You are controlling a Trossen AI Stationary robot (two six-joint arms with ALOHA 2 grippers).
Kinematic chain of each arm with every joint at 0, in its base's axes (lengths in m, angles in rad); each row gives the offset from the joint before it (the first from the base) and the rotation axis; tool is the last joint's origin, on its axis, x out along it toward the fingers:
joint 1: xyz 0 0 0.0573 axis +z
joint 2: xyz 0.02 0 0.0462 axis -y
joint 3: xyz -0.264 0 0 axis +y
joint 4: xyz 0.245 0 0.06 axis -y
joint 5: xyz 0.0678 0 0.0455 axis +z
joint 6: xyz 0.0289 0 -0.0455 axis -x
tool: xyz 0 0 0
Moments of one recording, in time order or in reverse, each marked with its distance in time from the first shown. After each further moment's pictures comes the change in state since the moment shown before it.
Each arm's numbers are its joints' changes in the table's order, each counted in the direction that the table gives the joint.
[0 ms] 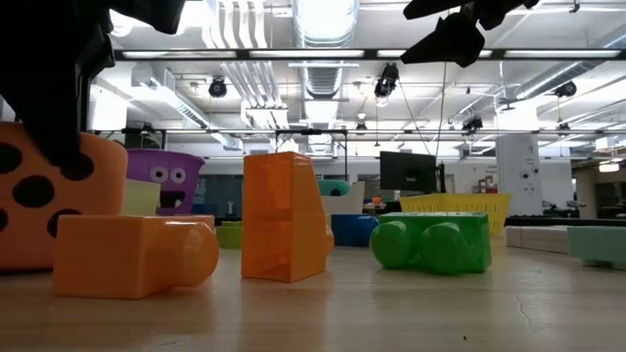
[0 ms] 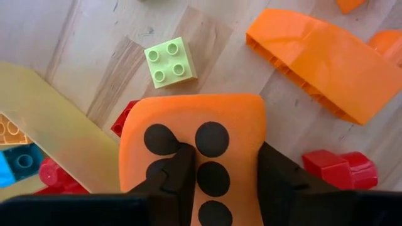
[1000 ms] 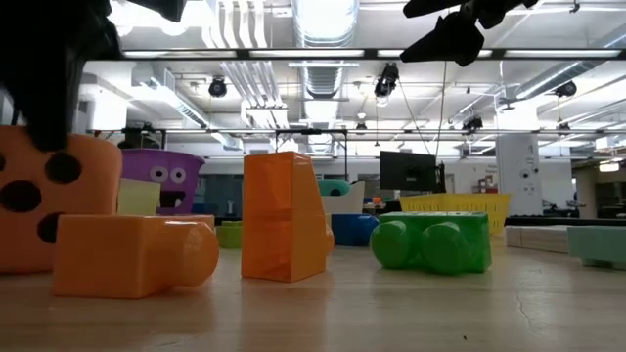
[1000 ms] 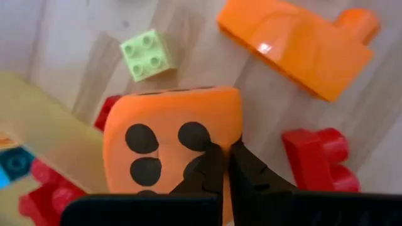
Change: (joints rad) left arm -0.017 0.013 -0.076 -0.043 -0.090 -0.077; right arm 0.000 0.000 0.000 0.006 0.003 0.005
